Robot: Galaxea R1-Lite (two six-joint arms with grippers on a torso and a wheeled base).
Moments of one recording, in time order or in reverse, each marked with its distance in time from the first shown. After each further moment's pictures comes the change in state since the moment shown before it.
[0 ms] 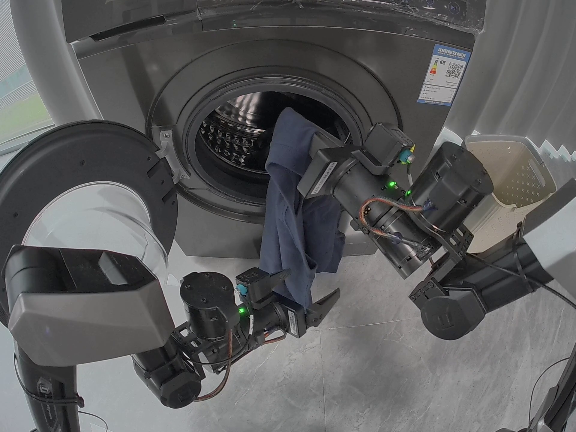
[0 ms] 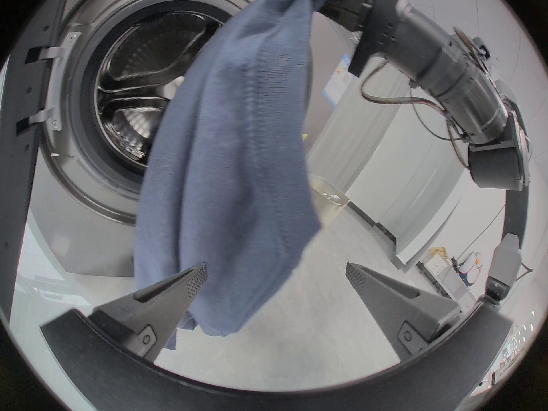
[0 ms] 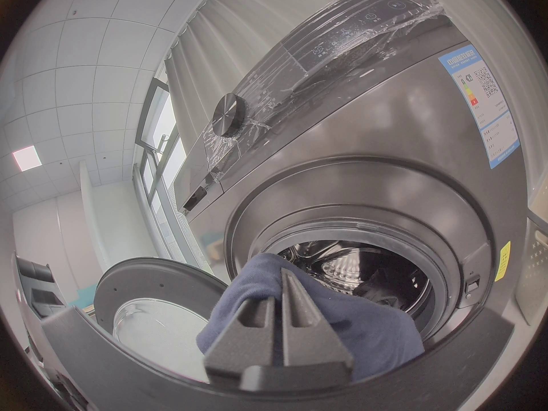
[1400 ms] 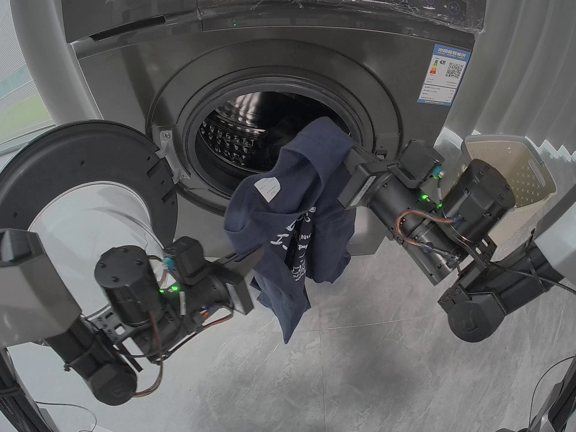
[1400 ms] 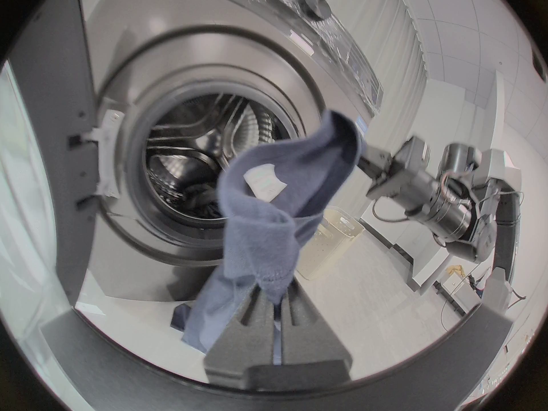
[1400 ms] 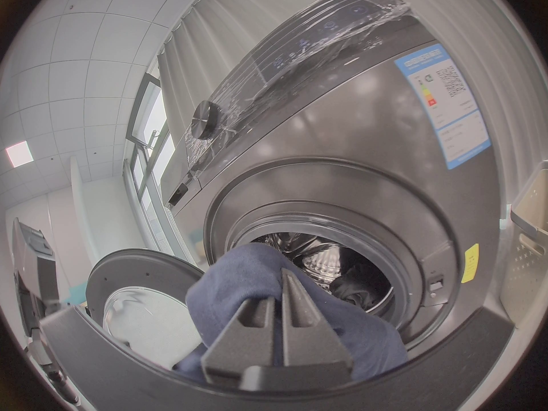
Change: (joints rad) left arm 0.091 -0.290 0.183 0.001 0.041 -0.001; right arm -0.085 -0.049 0.170 -0.085 0.022 0.024
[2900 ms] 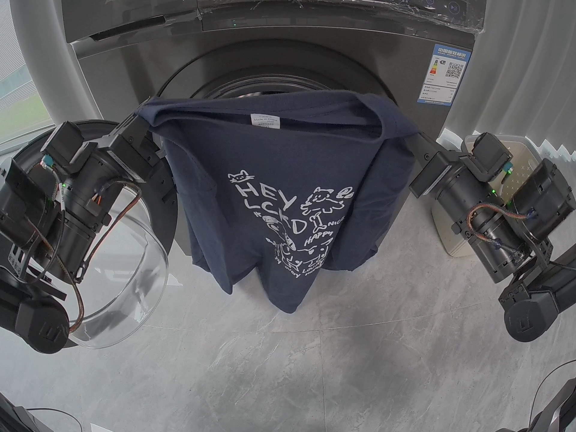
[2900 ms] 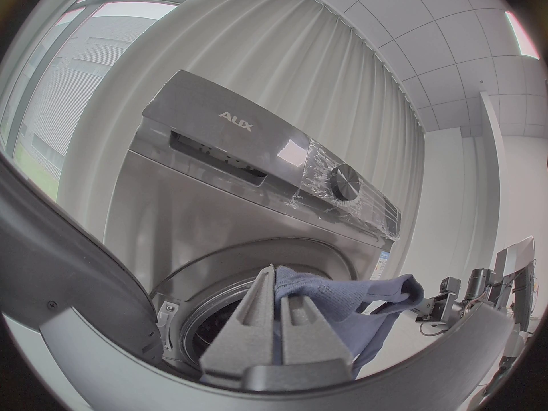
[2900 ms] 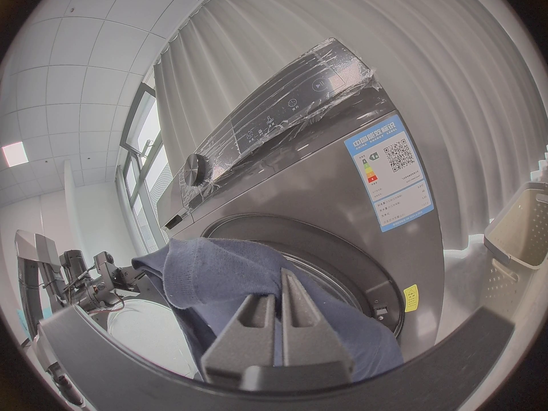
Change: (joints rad) left arm 0.222 -0.330 -0.163 0.006 0.004 -0.016; right arm -0.098 -0.211 0.210 -0.046 0.024 0.024
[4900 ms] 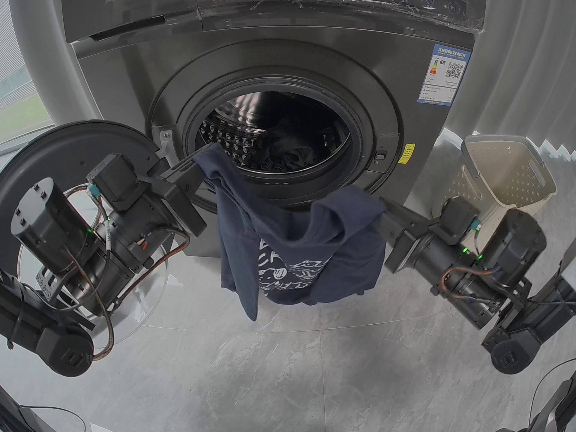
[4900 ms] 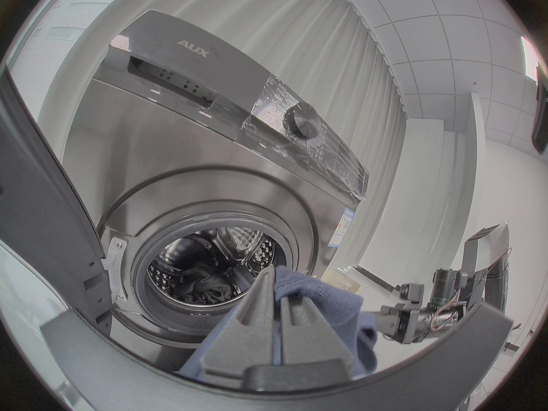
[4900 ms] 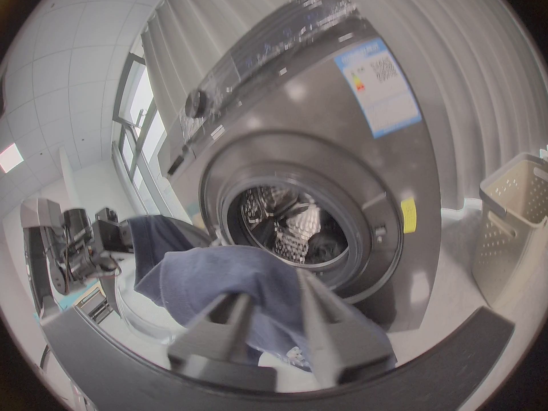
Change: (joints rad) left arm -0.140 0.067 0.049 0.046 -0.067 0.015; right arm 0.049 0.082 0.176 0.000 0.011 0.014
